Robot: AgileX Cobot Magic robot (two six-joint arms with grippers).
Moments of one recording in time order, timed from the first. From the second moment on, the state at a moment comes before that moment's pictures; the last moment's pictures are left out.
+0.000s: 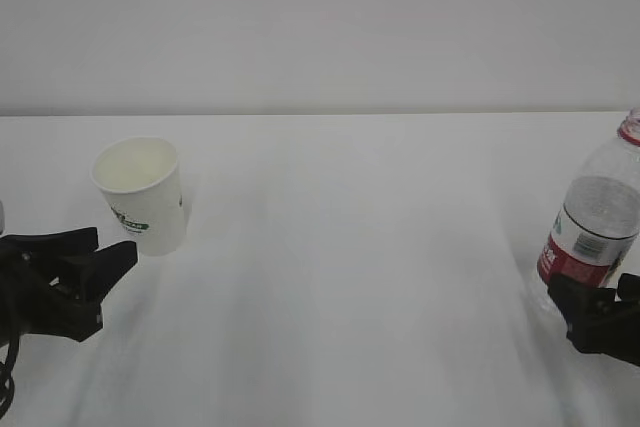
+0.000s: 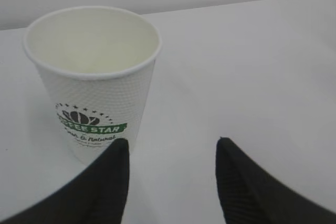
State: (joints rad) left arm -0.27 1.69 -0.17 0.26 -1.14 -0.18; right arm 0.08 1.80 -0.08 -0.07 -1.14 0.14
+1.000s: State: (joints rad) left arm -0.27 1.69 -0.17 0.26 -1.14 -0.18; right arm 0.08 1.81 -0.16 -0.07 -1.15 0.15
